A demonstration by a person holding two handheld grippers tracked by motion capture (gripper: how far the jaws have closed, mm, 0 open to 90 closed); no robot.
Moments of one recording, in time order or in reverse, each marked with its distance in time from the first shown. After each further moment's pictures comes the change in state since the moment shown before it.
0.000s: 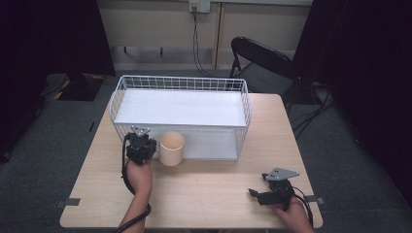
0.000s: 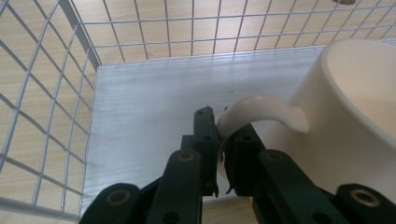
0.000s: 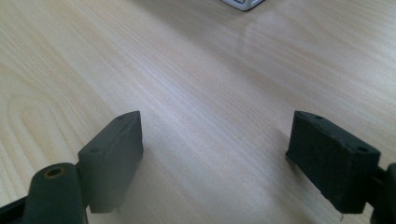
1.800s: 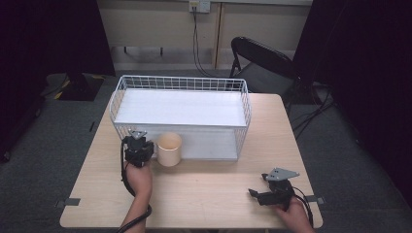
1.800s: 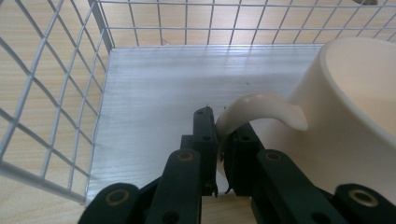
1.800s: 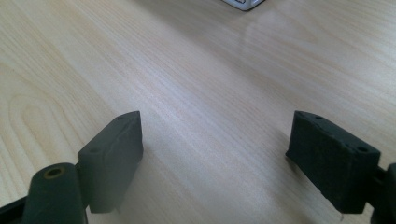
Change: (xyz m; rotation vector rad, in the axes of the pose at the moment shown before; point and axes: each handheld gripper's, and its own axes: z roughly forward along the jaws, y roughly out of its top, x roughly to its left) left arm 0.005 -0.010 0.003 -0.001 0.037 -0.059; right arm 0.000 0.000 0.000 0.000 0.002 -0.002
